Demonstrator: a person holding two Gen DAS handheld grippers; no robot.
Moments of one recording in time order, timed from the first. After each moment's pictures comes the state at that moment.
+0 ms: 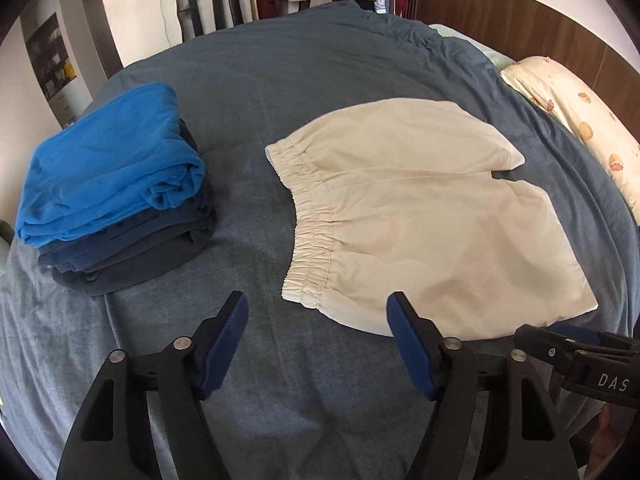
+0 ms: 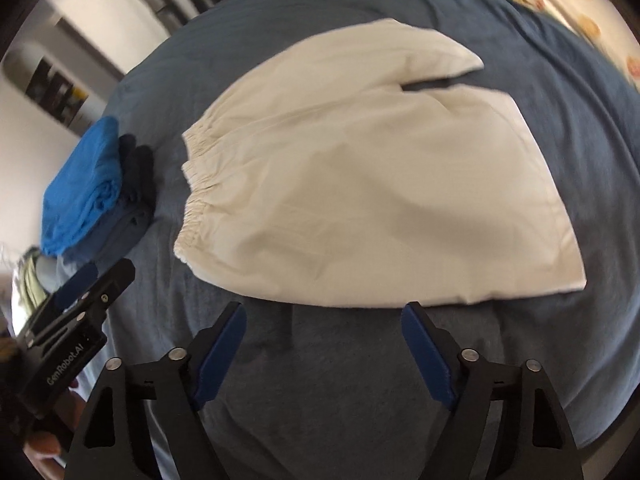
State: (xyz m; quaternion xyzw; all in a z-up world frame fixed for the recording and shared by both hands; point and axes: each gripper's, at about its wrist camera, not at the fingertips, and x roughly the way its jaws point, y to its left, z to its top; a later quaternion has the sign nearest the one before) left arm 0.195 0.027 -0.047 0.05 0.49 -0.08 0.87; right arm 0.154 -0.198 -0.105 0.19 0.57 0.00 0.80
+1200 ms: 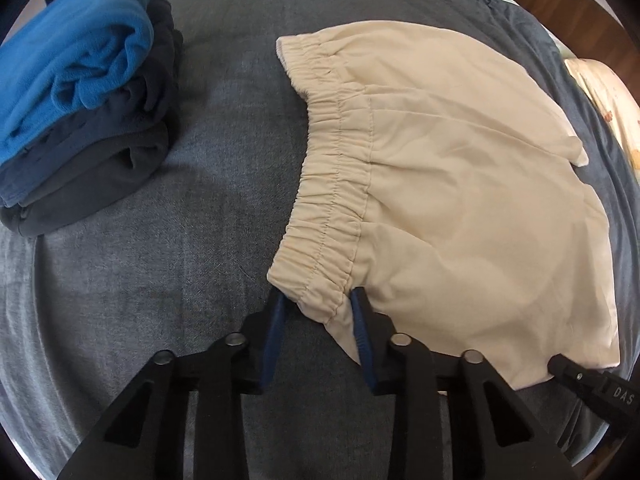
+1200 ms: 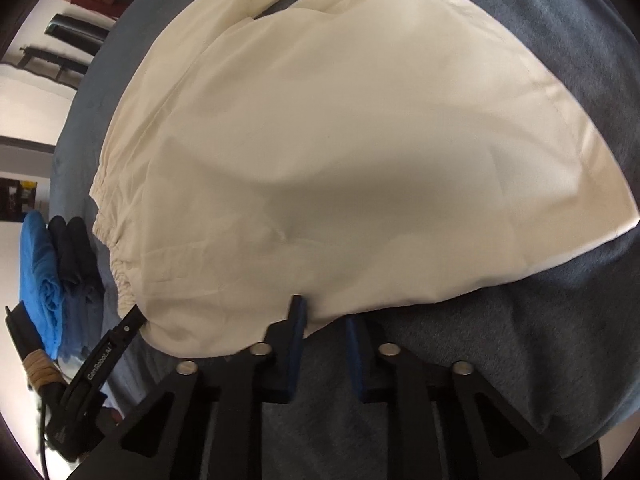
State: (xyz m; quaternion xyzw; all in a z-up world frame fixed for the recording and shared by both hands) left arm 0.251 0.029 -0.135 -0.02 0.60 -0.03 0.80; right arm 0.183 -0.252 -0.184 0.32 0.61 -0.08 0.72
